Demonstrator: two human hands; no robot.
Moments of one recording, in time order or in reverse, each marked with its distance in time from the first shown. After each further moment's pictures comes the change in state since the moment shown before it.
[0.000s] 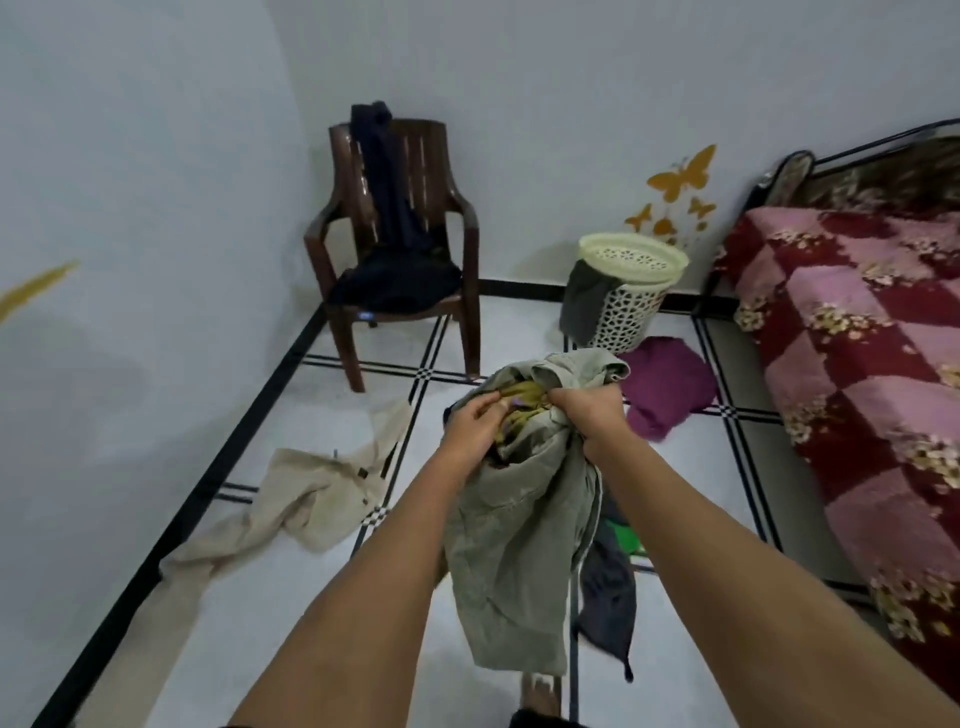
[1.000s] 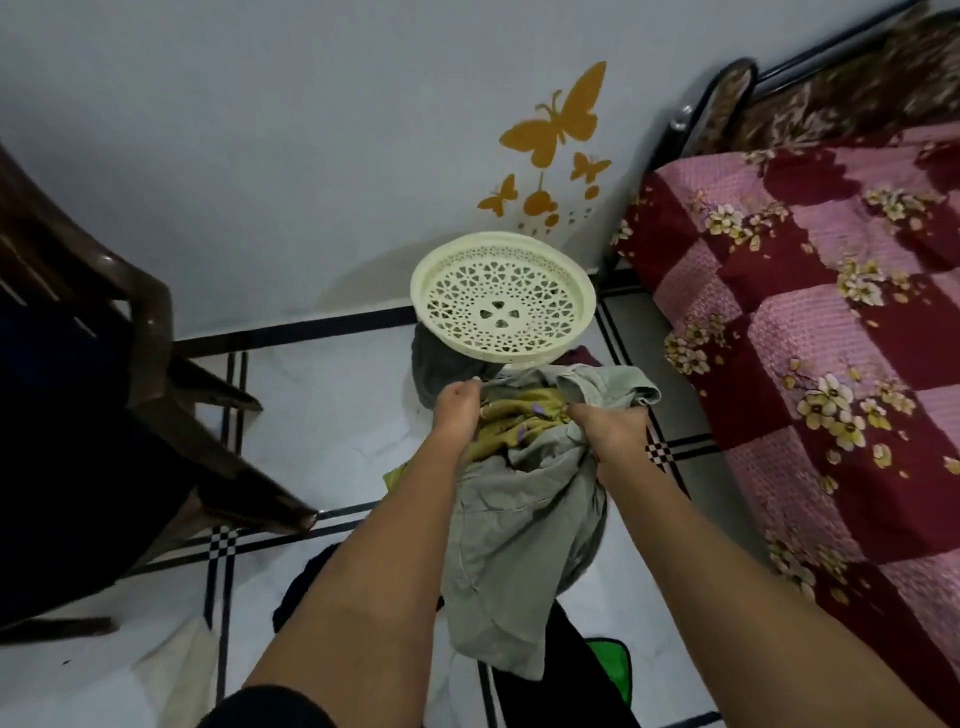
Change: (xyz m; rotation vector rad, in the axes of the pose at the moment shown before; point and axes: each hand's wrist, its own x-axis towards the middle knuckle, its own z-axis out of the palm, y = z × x) left_hand 0.762 0.211 0.308 -0.016 -0.233 -0.315; right_hand 0.684 -0.219 -0.073 0.261 0.443 0.304
